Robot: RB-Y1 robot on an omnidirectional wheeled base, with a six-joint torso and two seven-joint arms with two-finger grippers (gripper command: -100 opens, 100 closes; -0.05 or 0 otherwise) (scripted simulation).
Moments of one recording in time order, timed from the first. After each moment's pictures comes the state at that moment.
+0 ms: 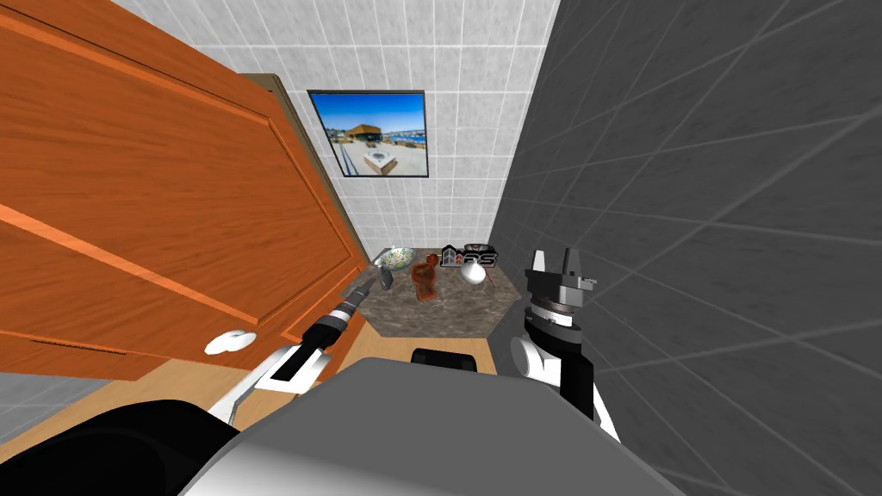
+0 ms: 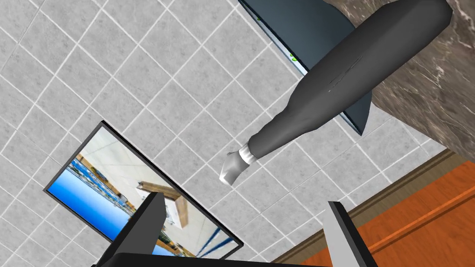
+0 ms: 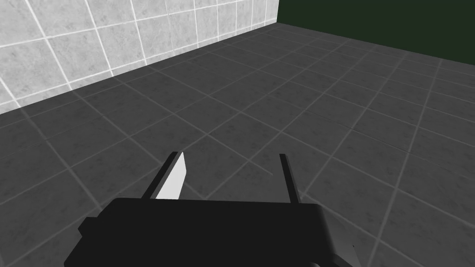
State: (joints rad) left arm 0.68 0.54 0.16 -2.09 -0.08 -0.10 -0.12; right arm 0.46 0.02 0.04 -2.36 -0.04 -0.55 -0.09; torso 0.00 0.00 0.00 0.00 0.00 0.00
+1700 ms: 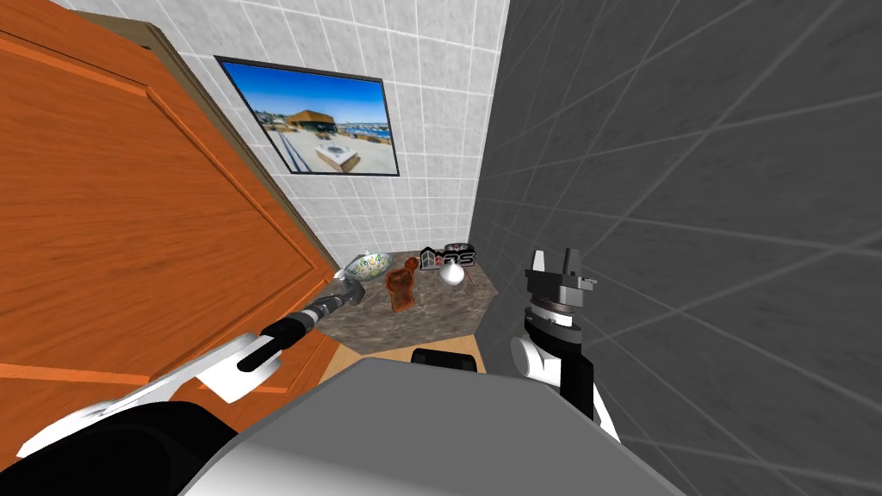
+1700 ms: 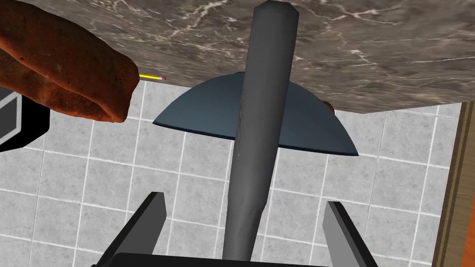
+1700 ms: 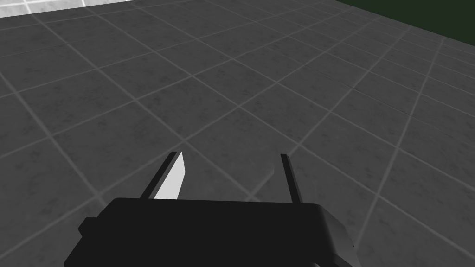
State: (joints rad) left arm 0.79 0.99 0.23 -1.92 -0.19 0.09 -0.19; right arm 0.46 0.02 0.04 -2.36 -0.04 -0.55 -0.09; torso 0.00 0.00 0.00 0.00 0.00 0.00
